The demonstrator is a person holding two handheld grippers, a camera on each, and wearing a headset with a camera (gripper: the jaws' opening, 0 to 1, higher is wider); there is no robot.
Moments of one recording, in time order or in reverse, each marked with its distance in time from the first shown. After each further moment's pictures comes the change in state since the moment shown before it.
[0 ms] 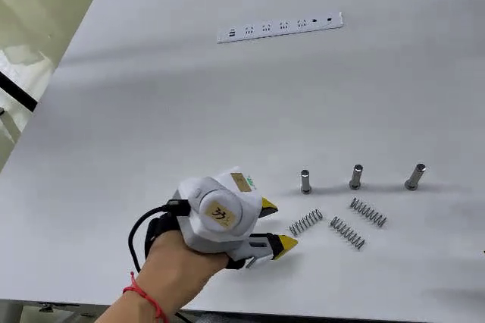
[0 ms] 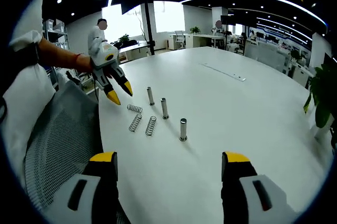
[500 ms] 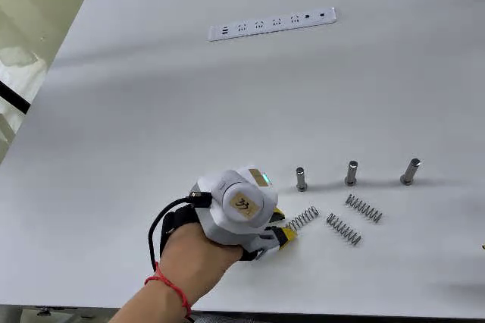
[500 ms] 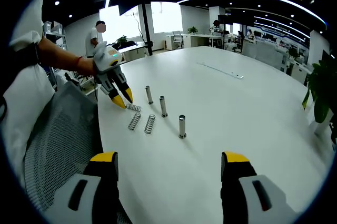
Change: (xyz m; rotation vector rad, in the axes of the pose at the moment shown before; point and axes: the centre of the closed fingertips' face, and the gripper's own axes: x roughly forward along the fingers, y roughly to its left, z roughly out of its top) left arm 0.017 0.001 -0.005 -0.024 0.067 -0.010; right arm -0.002 0.004 -0.002 0.016 0.001 -0.008
